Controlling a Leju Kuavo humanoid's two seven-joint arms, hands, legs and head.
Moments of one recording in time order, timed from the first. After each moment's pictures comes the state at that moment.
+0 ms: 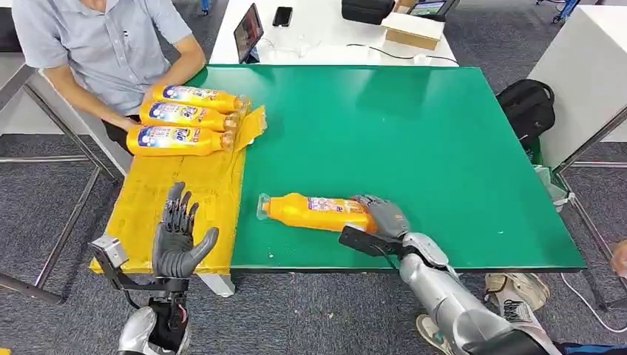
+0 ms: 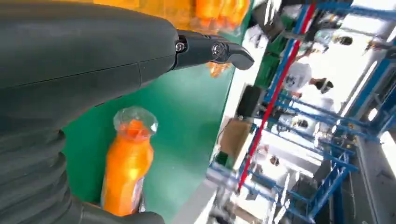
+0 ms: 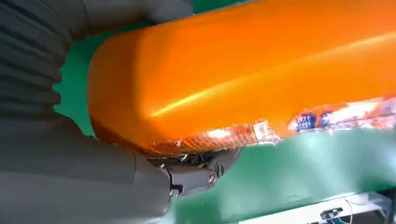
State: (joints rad) left arm -0.01 -0.18 -0.10 -1.45 0.20 -0.05 -0.45; right arm -0.56 0.00 0.26 -0.51 0.66 -0.23 -0.57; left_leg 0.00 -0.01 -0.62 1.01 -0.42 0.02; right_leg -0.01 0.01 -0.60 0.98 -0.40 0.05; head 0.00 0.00
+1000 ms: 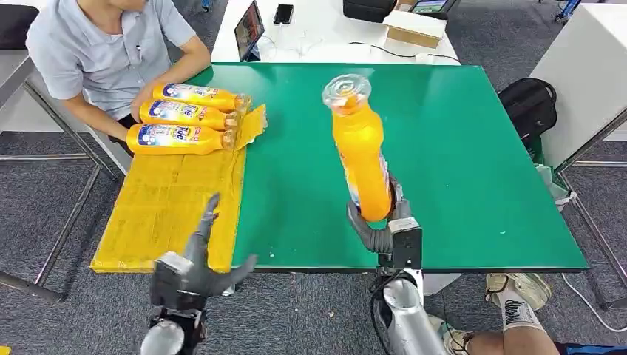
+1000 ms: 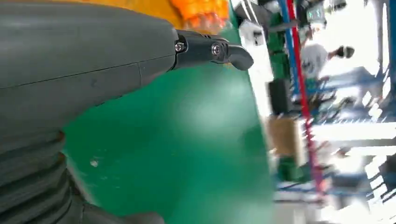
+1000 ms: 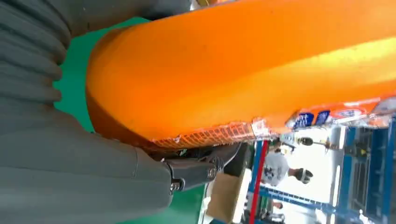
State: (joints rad) left arm 0.04 -0.14 -0.28 -1.48 -0.29 0.10 -0.44; right arm -0.18 0.19 0.07 -1.23 0.09 -0.30 -0.70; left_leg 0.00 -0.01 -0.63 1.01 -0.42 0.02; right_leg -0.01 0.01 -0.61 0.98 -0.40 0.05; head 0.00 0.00
